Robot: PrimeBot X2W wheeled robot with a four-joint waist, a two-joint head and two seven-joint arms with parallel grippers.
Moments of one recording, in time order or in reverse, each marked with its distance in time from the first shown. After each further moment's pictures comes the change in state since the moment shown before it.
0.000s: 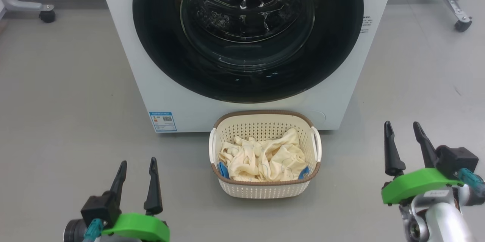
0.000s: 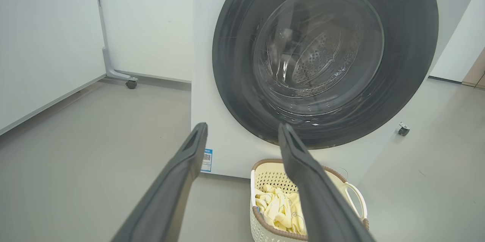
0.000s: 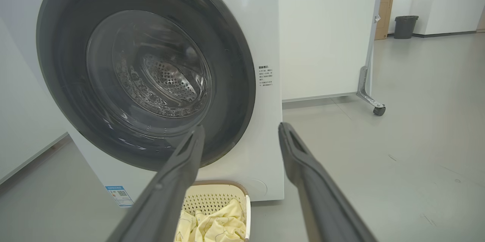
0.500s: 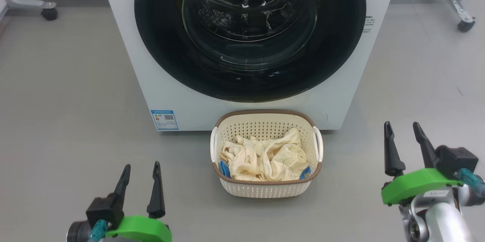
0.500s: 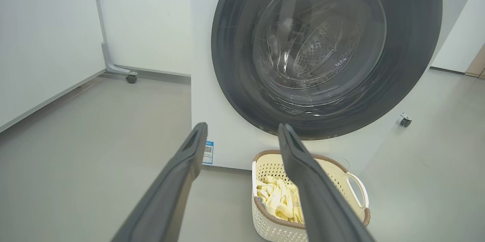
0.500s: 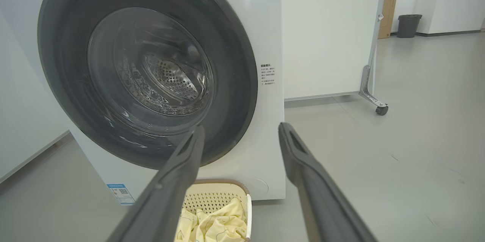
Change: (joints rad) left arm 0.000 0.000 -0.012 0.029 0.011 -0.002 0.000; right arm 0.000 0.000 0.000 0.002 0.000 0.000 0.000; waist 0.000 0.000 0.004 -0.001
